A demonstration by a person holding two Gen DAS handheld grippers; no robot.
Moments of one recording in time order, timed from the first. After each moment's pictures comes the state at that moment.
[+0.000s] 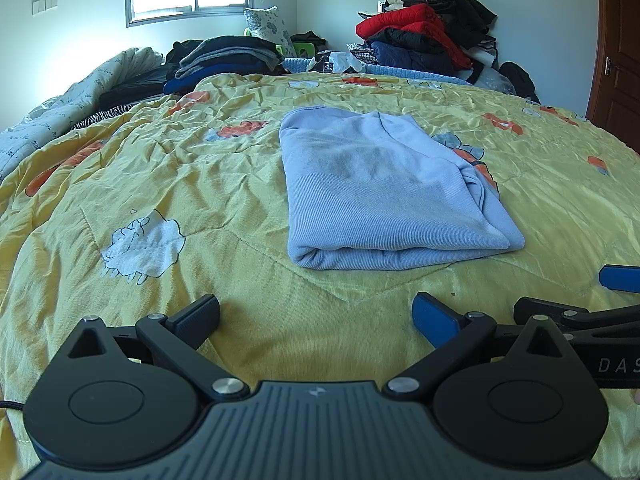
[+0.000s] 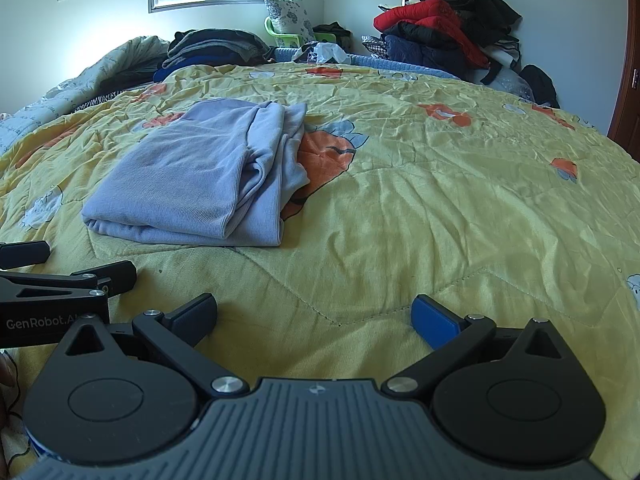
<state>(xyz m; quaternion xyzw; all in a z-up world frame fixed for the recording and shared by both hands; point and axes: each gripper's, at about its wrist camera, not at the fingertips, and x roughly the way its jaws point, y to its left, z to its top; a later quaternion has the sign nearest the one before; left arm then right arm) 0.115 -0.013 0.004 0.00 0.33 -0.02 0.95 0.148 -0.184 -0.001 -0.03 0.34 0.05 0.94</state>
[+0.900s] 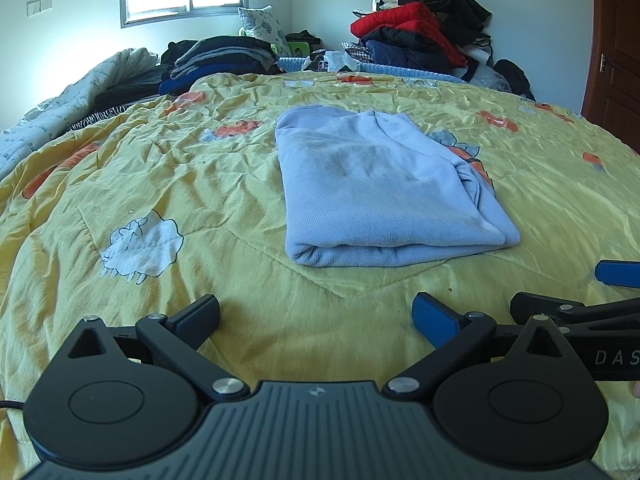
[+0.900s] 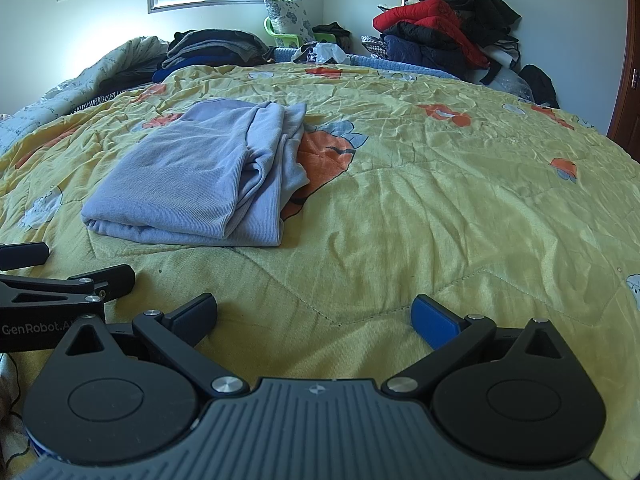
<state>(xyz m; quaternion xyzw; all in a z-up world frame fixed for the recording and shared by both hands) 0.113 -0.012 0.004 0.00 0.33 -0.02 0.95 0.147 -0.184 -0.001 -0.03 0.34 0.05 0.94</state>
